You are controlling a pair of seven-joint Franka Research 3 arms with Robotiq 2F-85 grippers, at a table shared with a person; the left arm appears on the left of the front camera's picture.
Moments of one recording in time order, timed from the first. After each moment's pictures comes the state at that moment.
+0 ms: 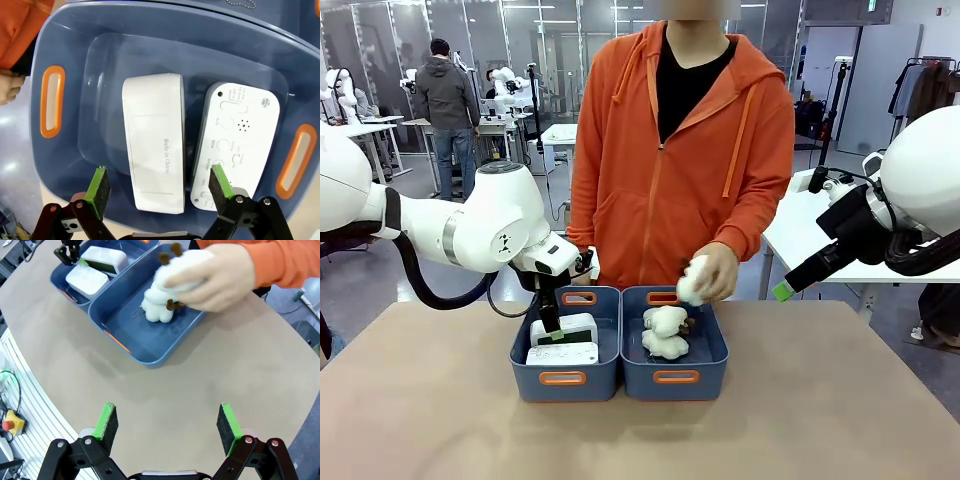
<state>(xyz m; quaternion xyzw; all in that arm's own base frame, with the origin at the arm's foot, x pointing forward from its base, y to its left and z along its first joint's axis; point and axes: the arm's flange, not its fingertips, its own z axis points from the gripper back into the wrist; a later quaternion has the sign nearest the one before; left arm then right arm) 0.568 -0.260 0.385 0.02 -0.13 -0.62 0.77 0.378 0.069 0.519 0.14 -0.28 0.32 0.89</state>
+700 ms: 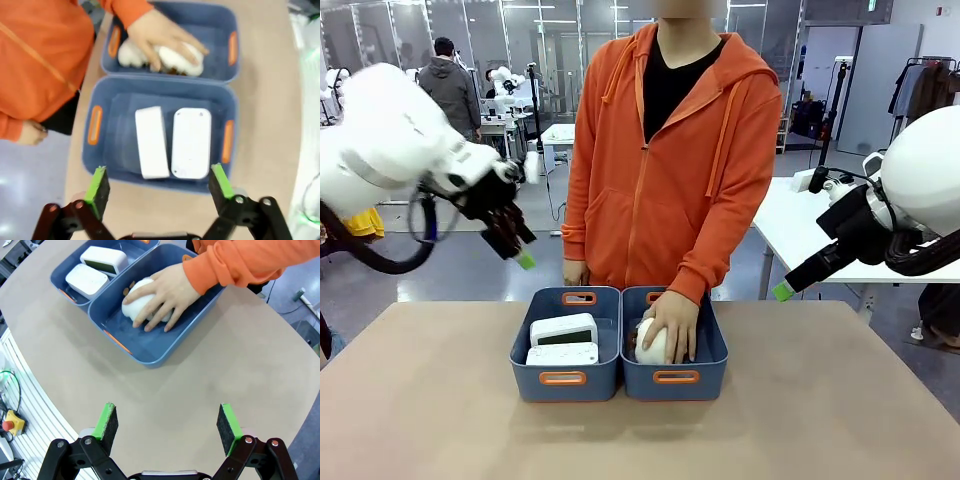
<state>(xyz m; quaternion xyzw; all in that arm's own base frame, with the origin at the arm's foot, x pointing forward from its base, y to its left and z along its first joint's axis) 0.529 -0.165 0.542 -0.14 -0.27 -0.63 0.71 0.378 0.069 0.519 0.14 -0.28 0.32 0.89</state>
